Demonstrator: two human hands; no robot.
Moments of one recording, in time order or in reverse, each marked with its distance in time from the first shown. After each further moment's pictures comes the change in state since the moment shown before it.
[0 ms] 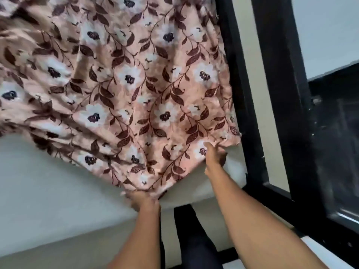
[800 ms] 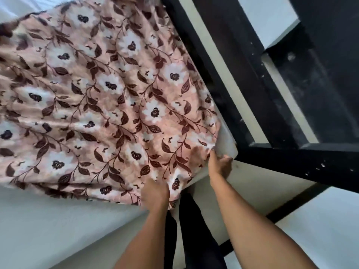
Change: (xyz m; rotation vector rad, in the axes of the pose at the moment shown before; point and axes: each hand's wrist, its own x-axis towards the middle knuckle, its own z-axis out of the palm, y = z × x) left_hand -0.043 -0.035 -0.038 1.561 -0.139 0.896; right_hand -0.019 0.086 -0.099 -0.132 0.214 0.019
